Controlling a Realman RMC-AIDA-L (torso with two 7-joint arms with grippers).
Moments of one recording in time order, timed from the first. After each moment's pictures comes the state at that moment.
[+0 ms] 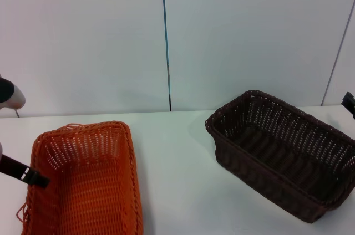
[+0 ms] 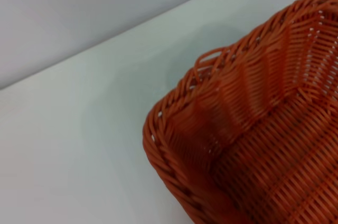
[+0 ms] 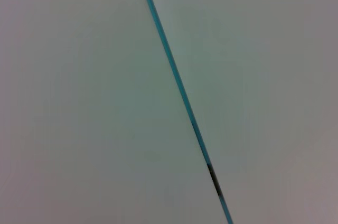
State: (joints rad) left arm -0.77 -1.97 0.89 0.78 2.86 1.11 -2.34; right arm 0.65 2.07 2.08 0.28 -0.18 0.59 0.60
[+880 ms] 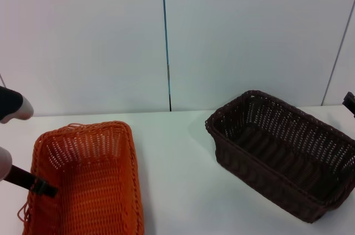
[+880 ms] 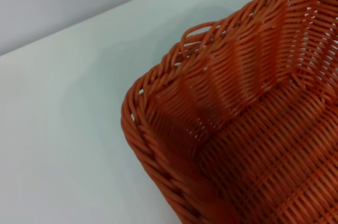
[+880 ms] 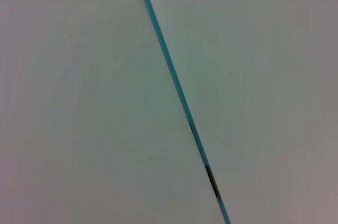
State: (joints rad) left arm -0.78 -1.99 0.89 0.70 2.86 1.06 -2.37; right arm 0.65 2.07 2.09 0.28 -0.18 0.59 0.60
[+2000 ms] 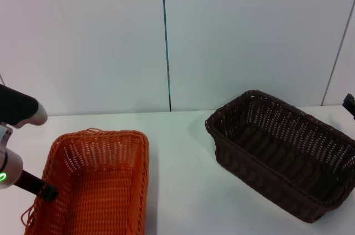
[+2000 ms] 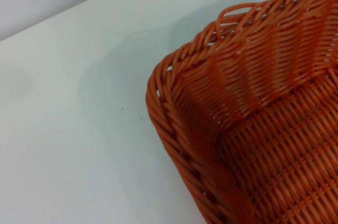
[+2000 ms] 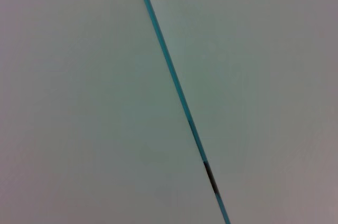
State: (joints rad) left arm -0.77 -2.00 1.00 0.72 2.86 1.07 -2.42; right arm 0.65 2.07 2.08 0.28 -0.18 0.59 0.60
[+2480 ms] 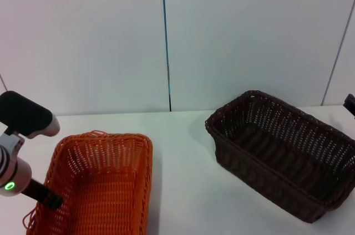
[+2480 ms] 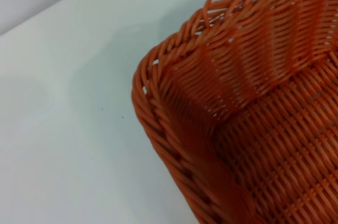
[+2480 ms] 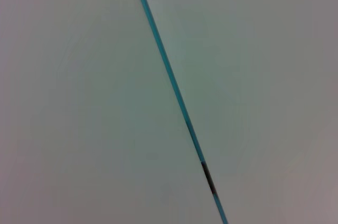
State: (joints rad) left arm -0.75 -2.02 1.08 0.72 2.86 1.03 -2.41; right arm 0.65 2.07 2.09 0.28 -0.18 0.59 0.60
